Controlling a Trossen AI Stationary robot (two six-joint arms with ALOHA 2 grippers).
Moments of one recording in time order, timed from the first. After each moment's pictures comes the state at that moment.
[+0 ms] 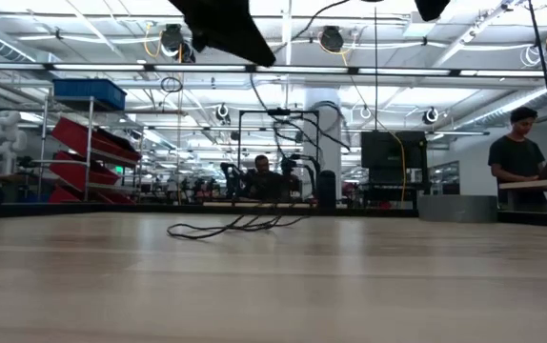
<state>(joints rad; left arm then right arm) -0.23 1.50 1.14 -0.30 -0.51 -0.20 0.26 0.94 0.86 -0.21 0.26 0.18</state>
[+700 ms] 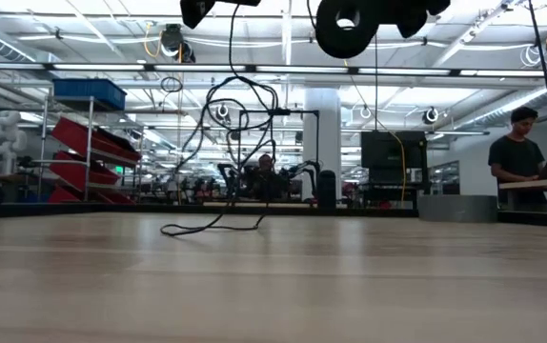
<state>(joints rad) -0.19 1.33 1.14 -0.31 -0.23 -0.28 0.24 1.11 0.86 -0.17 0.37 0.01</state>
